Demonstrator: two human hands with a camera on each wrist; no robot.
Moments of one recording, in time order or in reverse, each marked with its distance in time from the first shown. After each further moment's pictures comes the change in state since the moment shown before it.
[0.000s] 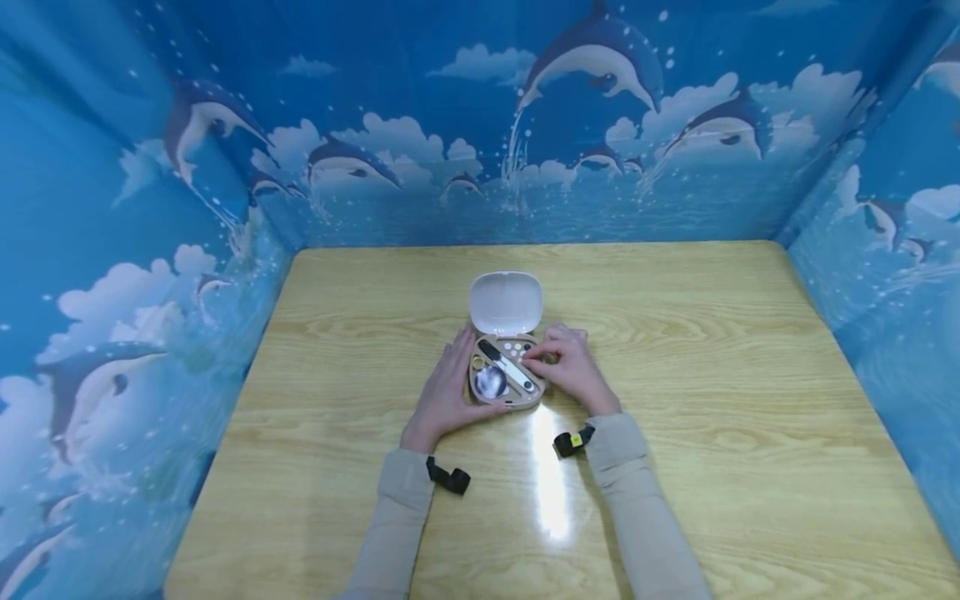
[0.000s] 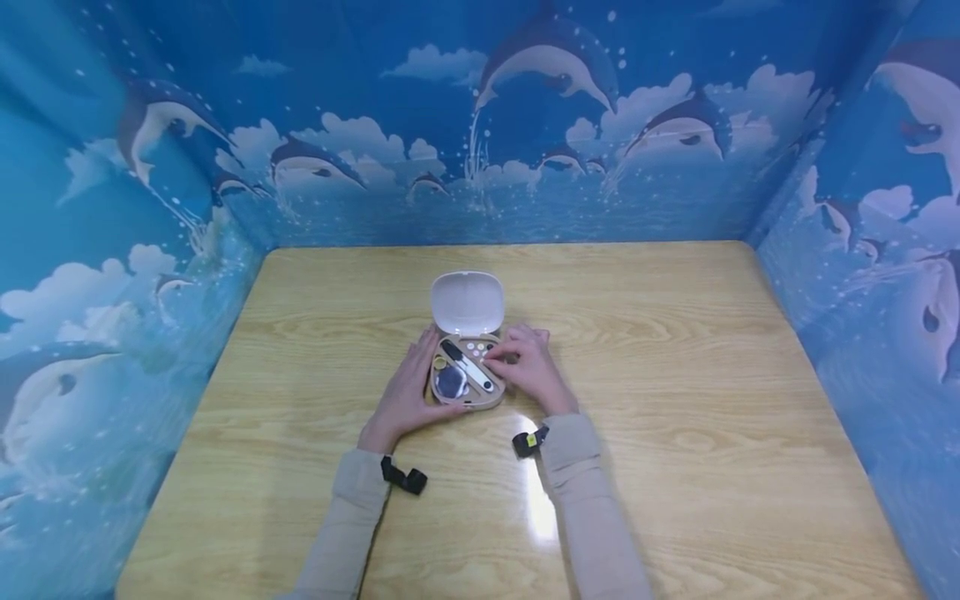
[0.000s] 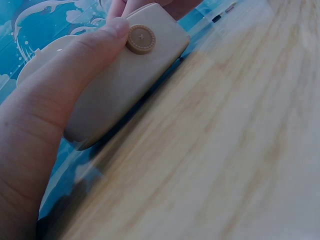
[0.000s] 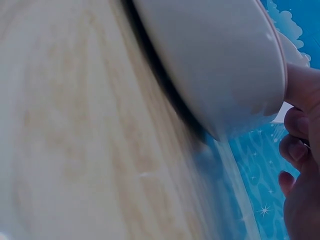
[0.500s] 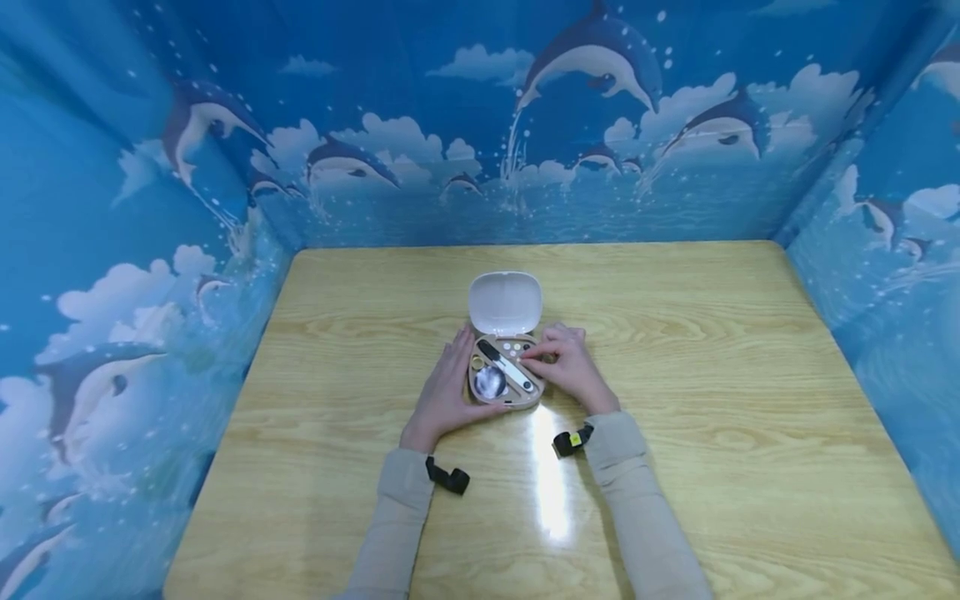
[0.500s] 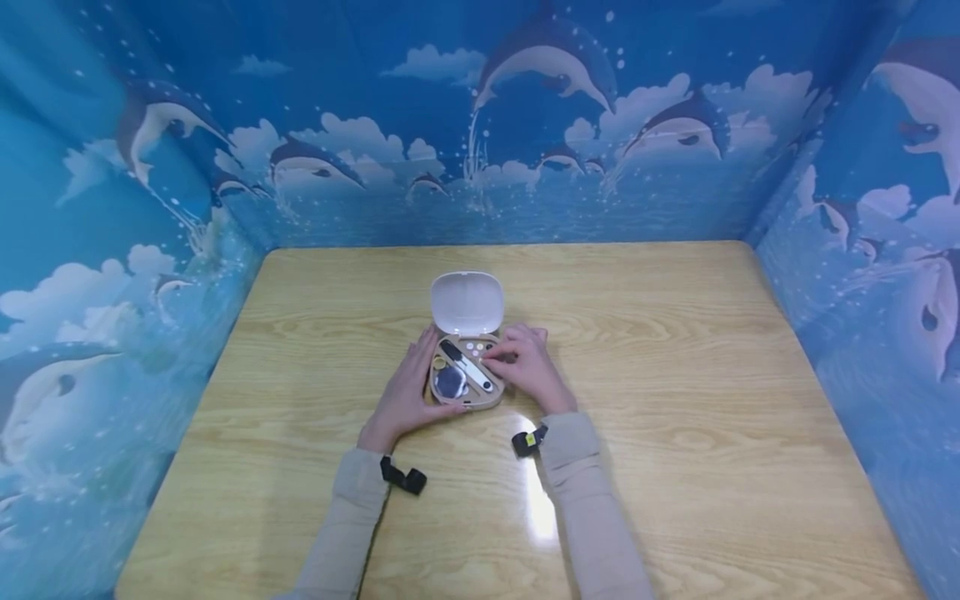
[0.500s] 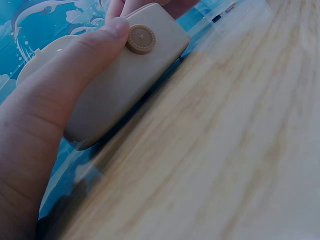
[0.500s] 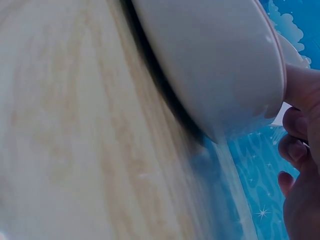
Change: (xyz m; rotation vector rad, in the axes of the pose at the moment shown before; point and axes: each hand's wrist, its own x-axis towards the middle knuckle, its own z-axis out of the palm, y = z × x) left_hand 0.001 0.001 0.000 -0.003 0.000 -0.002; right_hand 0.002 -0.004 -0.002 -0.031 -0.016 -0.025
